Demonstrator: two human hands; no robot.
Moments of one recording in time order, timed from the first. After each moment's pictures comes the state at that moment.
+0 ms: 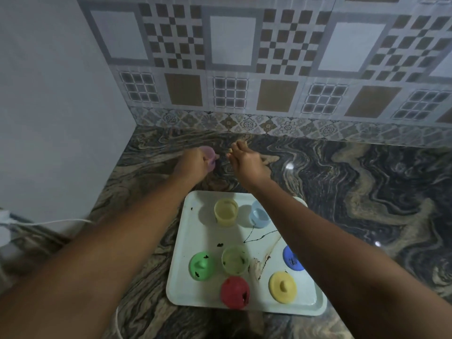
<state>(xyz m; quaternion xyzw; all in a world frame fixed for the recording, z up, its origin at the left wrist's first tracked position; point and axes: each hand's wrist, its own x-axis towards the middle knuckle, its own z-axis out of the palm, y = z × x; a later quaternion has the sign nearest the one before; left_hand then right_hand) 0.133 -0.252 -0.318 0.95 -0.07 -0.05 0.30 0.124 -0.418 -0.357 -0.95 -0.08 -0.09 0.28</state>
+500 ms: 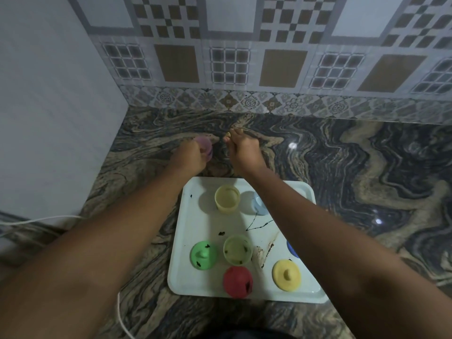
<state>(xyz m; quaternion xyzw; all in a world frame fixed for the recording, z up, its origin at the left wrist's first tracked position) 0.157 -0.232 -0.369 0.97 -0.04 -0.09 0.23 0.137 -0.404 -0.382 -0.92 -0.05 -0.15 0.35</state>
